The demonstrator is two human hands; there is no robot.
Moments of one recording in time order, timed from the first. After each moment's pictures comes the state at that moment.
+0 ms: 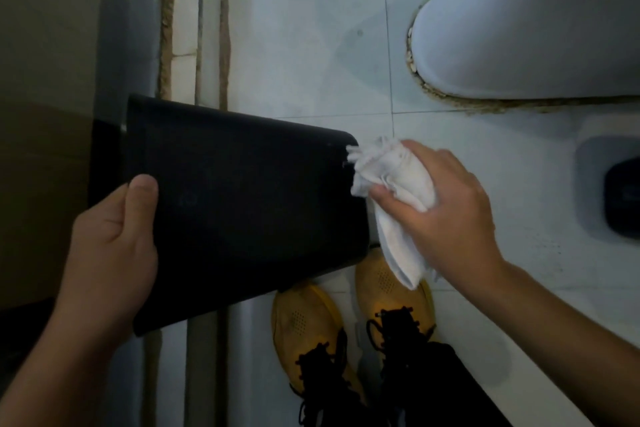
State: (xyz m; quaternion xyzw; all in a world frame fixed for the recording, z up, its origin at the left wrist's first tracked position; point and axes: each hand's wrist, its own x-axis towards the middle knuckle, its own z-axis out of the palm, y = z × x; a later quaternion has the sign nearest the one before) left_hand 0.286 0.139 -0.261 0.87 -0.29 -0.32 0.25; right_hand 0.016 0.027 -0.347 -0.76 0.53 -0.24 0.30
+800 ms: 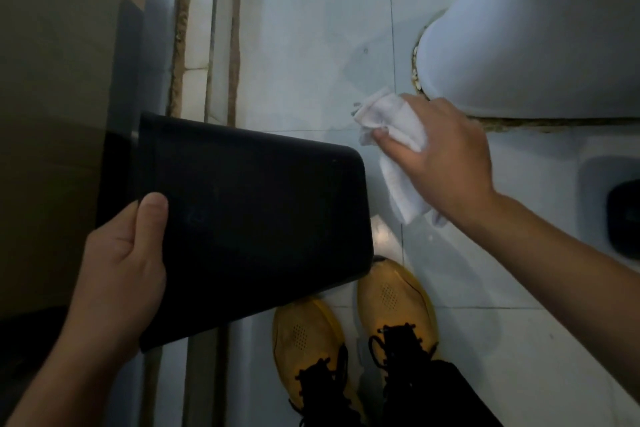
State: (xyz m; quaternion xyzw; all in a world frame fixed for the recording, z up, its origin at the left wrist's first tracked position) left_hand 0.290 0.145 -0.268 0.86 -0.29 -0.29 0.31; right_hand 0.041 -0.054 -0.350 -0.81 0.52 -0.18 0.21
